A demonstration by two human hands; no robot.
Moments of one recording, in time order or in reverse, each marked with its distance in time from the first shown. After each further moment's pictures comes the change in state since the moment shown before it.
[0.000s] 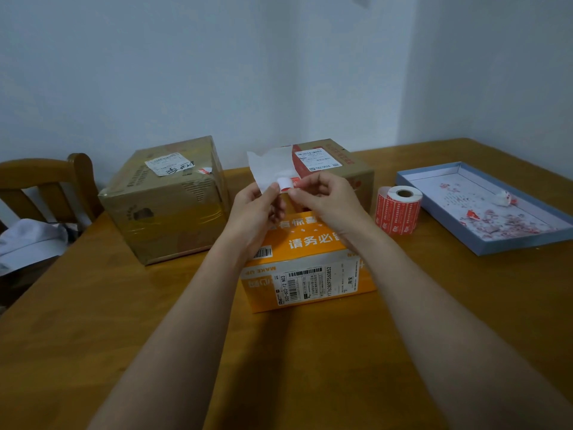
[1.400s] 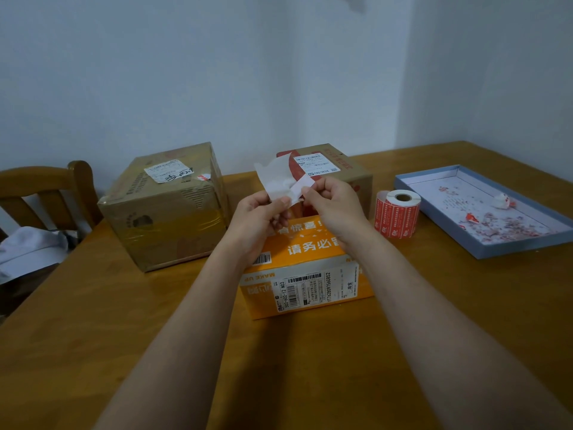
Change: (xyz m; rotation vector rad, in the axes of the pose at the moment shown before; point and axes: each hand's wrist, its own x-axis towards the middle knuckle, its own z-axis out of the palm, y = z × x) left_hand -0.003 0.001 -0.002 0.085 -0.065 -0.018; right_hand 0.001 -0.002 0.000 -0.037 0.116 0.042
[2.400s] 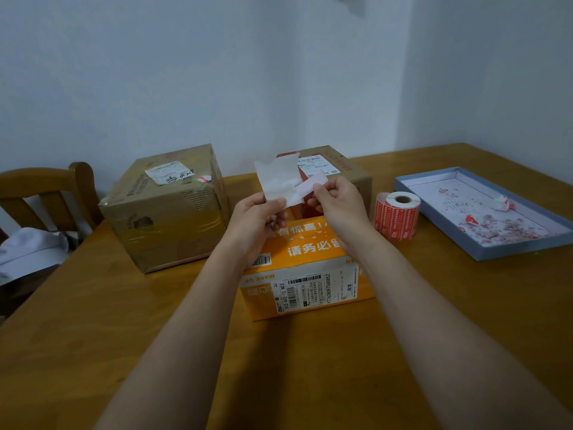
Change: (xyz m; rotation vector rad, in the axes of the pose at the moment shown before) left_hand 0.002 0.001 0.000 -0.071 0.027 -0.032; right_hand 0.000 -0.003 -0.002 0.044 0.088 0.059
